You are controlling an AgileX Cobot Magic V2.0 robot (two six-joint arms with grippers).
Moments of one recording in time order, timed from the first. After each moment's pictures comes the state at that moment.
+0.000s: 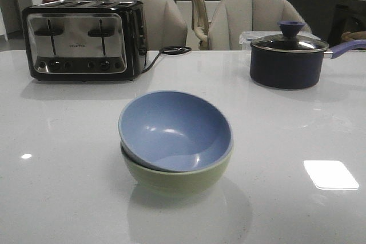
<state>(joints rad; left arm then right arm) -0.63 0.77 -0.62 -0.09 0.67 0.21 0.54 0.76 -0.69 0.11 0.75 -0.08</state>
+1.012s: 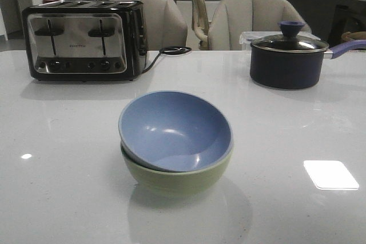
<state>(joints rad) -0.10 -0.01 -0.02 0.06 0.15 -0.06 0.54 0.76 -0.69 0.11 0.75 -0.08</state>
